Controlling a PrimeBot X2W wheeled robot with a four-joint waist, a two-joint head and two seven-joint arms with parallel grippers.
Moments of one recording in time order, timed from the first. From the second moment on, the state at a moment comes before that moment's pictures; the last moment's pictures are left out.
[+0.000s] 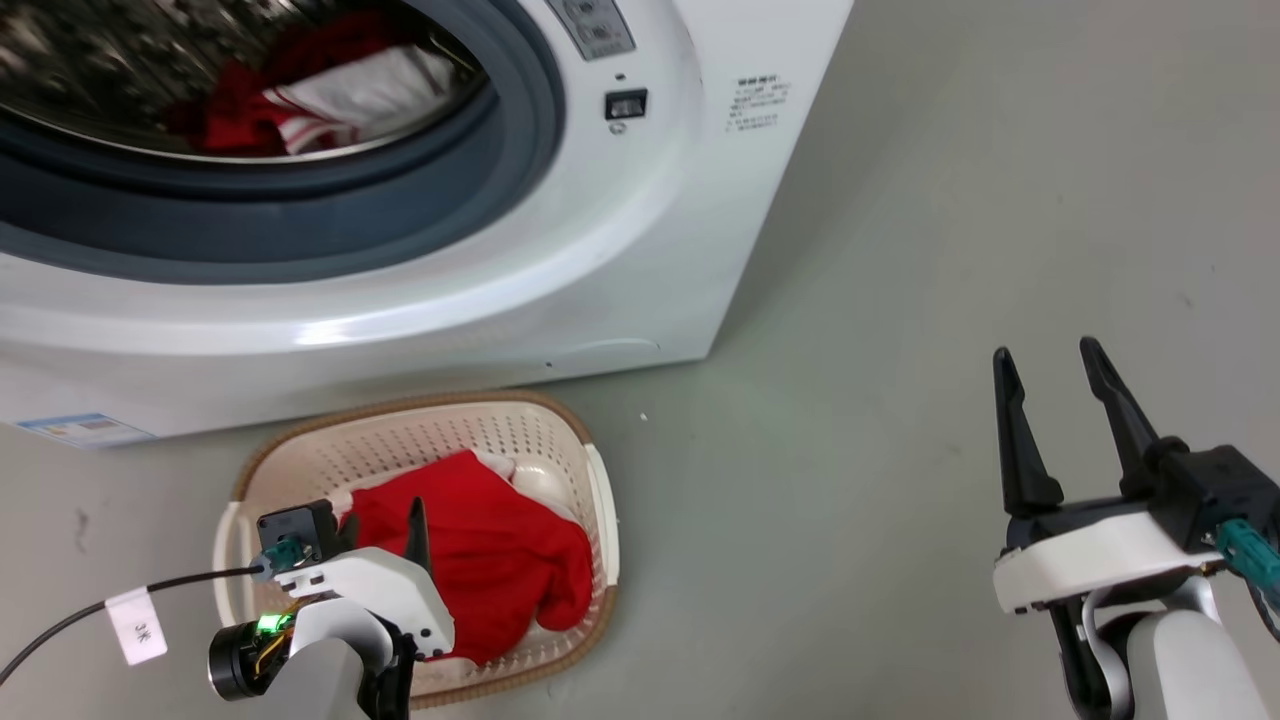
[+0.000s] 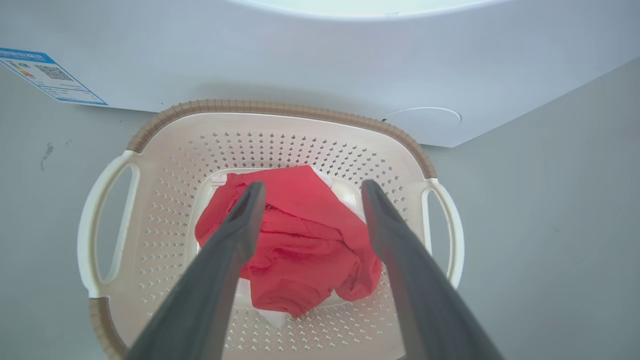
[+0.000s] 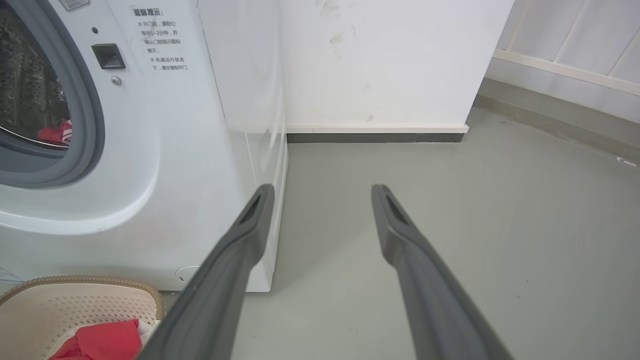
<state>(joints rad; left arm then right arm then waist) -0.48 0.12 -0.13 1.04 -0.45 -0.01 -0.26 -0.17 -0.05 -0.02 0.09 0.06 0.13 -0.20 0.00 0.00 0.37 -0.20</state>
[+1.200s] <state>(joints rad) -0.69 0.38 0.00 0.45 -0.21 -0.03 -0.04 -0.15 -0.05 0.02 0.08 0.14 0.13 -0.21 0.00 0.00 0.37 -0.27</state>
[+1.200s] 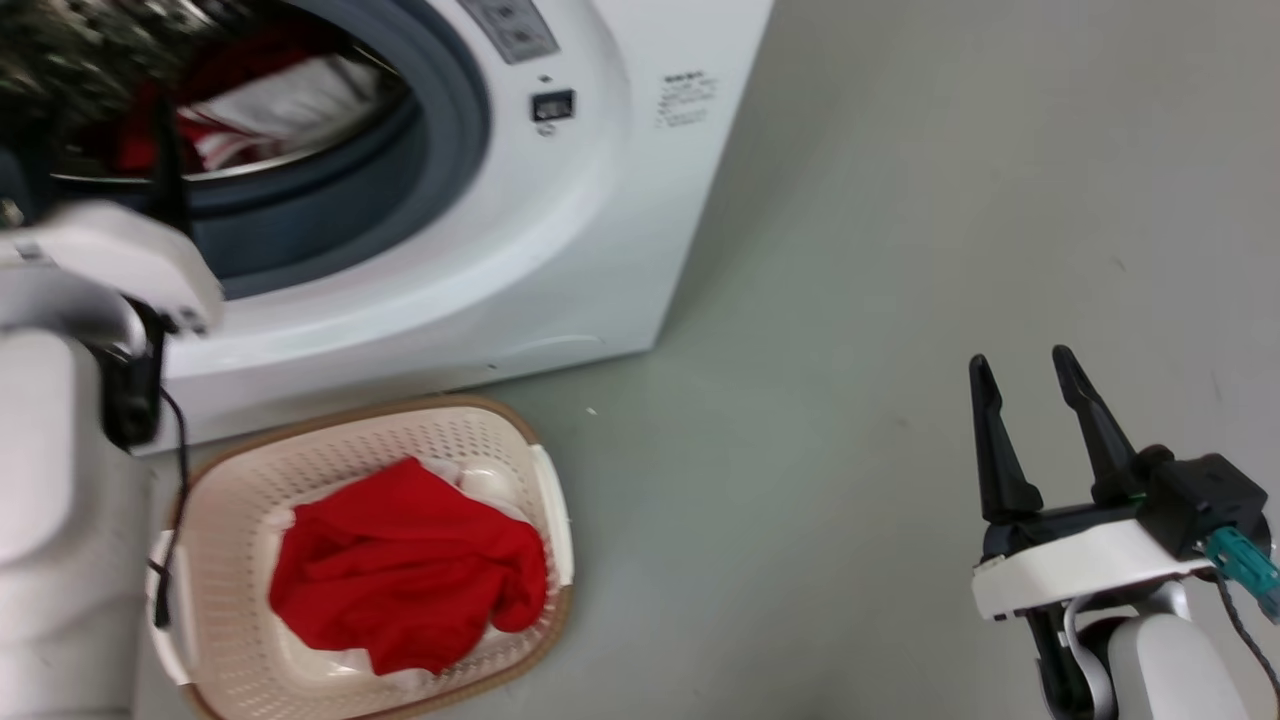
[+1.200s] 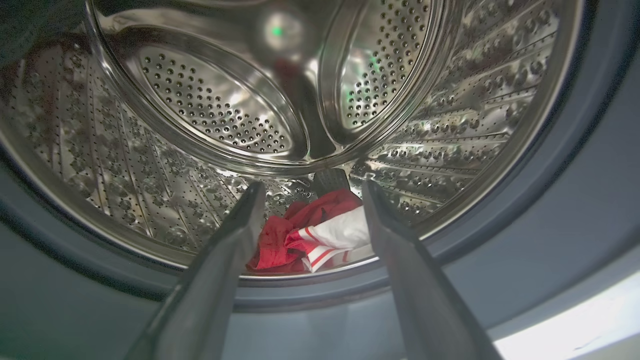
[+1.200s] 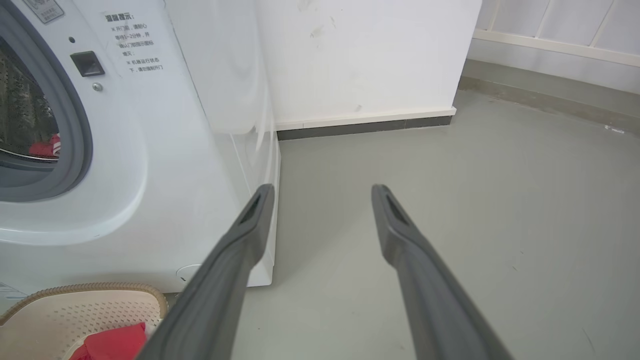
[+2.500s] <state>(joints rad) -1.15 0.79 -0.10 0.44 -0.30 -0.06 1.12 -0.30 -0.05 0.17 0.18 0.33 0.13 -0.26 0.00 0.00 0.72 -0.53</state>
